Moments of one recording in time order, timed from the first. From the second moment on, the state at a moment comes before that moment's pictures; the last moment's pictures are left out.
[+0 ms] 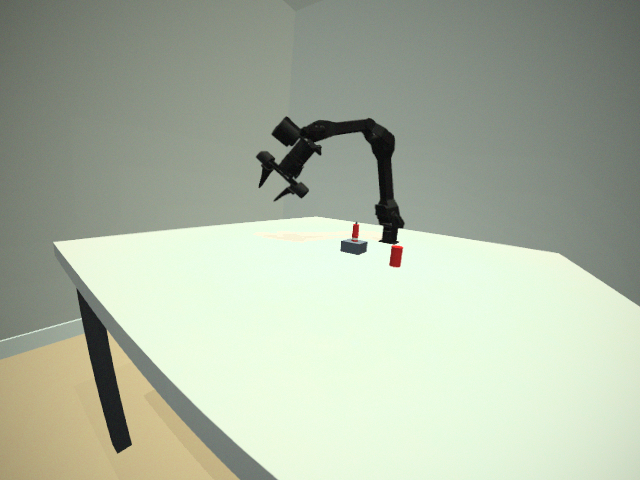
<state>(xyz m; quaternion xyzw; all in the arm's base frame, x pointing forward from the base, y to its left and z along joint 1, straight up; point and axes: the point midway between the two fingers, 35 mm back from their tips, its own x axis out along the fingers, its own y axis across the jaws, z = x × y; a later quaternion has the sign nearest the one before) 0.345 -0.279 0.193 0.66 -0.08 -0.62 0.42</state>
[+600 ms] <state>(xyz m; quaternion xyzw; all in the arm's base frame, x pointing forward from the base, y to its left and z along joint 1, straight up) 0.383 -0.214 0.185 0.70 -0.03 -0.60 0.39</state>
